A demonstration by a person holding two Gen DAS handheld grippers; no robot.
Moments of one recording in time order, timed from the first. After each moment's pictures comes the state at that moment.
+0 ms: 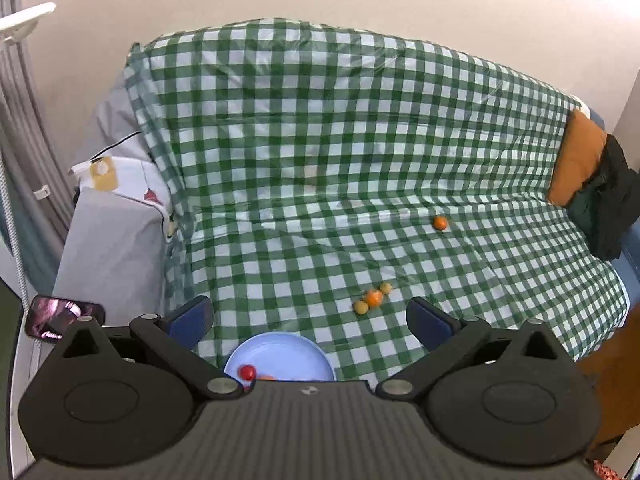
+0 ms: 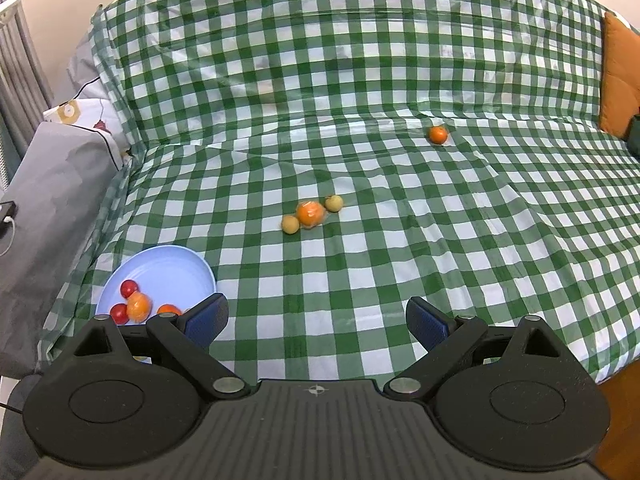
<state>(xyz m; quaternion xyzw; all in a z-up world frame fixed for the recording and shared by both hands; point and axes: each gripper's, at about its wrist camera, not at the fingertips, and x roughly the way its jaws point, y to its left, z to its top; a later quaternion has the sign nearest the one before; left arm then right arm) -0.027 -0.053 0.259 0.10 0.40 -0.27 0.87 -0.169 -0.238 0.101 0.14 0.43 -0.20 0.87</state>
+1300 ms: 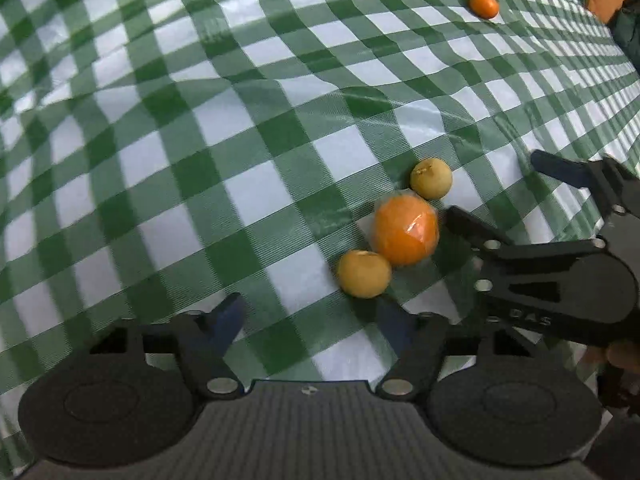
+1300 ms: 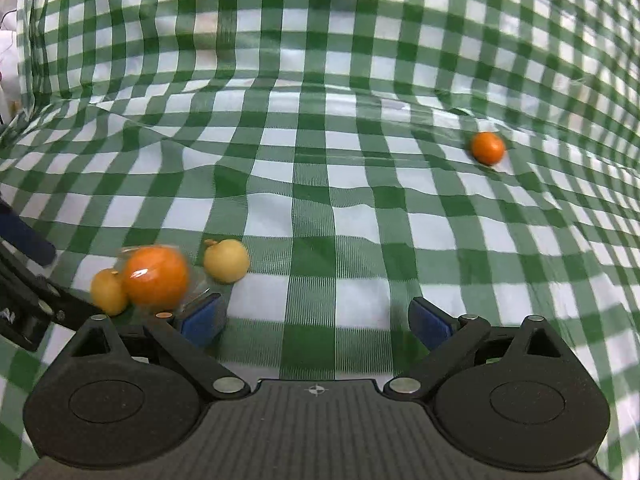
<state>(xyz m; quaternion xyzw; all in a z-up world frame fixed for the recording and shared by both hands) 0.150 -0.288 -0.142 0.25 0.56 -0.34 0.72 0.005 -0.392 -0.103 0.04 0.45 -0.18 0.88</state>
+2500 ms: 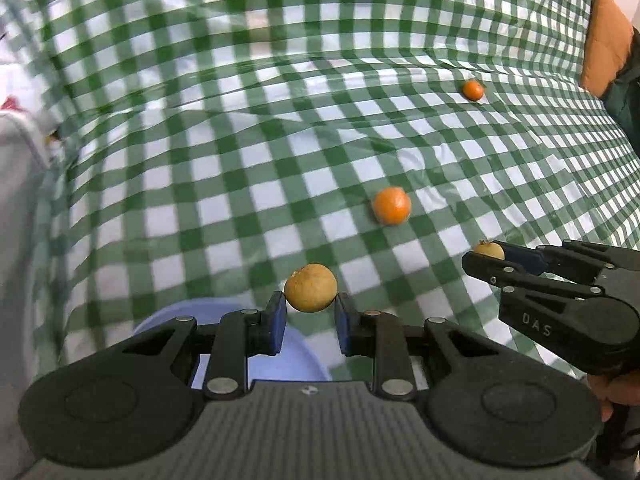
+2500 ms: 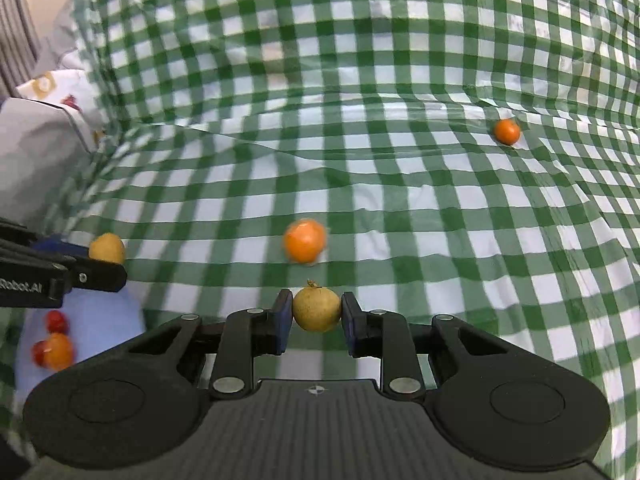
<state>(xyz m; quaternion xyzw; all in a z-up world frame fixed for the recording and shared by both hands) 0.055 -0.164 -0.029 0.18 0.48 -0.29 0.81 -0.058 -0.316 -0.013 0.13 0.45 -0.13 0.88</state>
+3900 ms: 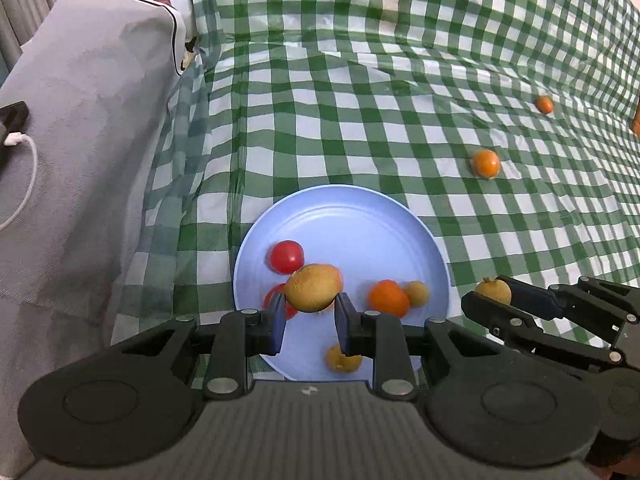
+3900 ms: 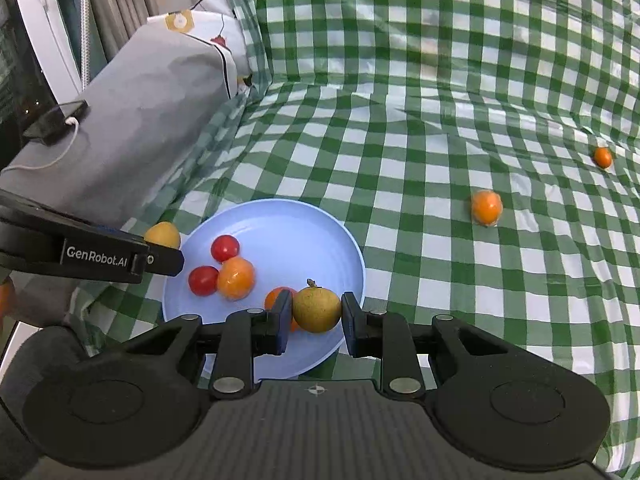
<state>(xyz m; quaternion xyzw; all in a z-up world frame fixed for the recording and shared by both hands) 0.027 -0.021 -0.023 0.12 0.51 -0.20 0.83 -0.065 -0.144 0.022 0.09 0.47 -0.03 0.88</state>
